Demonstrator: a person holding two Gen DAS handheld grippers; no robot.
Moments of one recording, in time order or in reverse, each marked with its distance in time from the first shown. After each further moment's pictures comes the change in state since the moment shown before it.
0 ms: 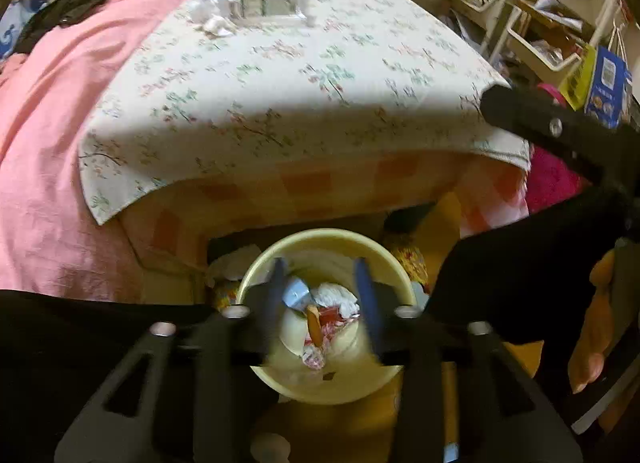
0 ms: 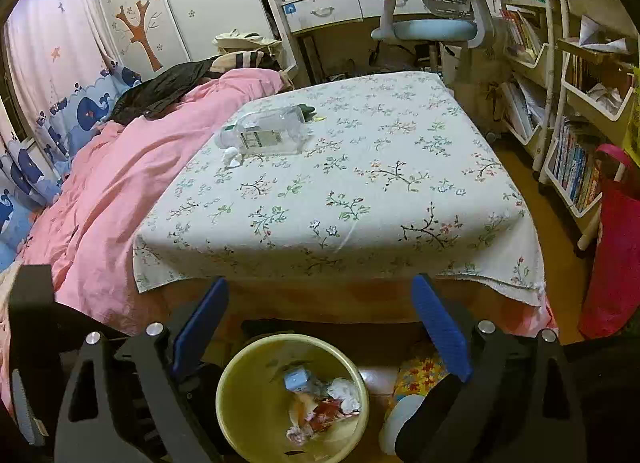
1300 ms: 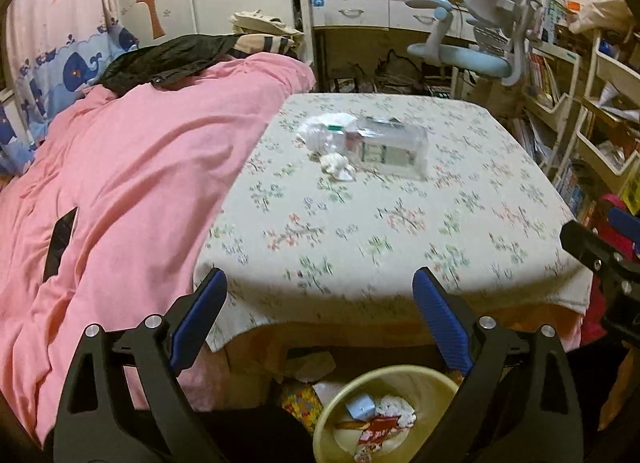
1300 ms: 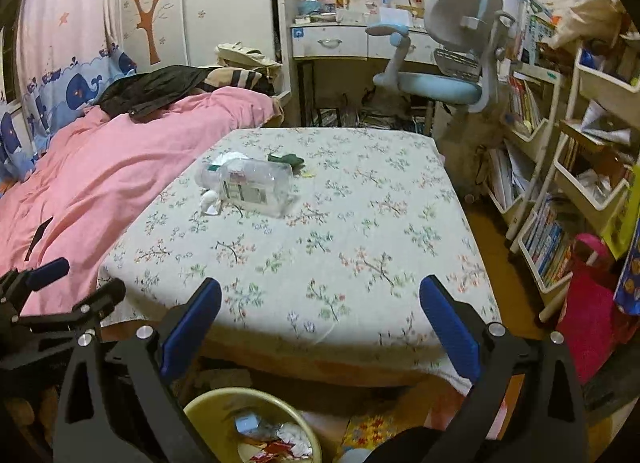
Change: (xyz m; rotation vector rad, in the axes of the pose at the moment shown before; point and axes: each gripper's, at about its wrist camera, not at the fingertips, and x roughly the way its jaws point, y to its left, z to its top) left arm -0.044 0.058 0.084 -0.131 -0.328 0.252; right arm 0.011 0.023 0.057 -0.167 -0.099 -0.135
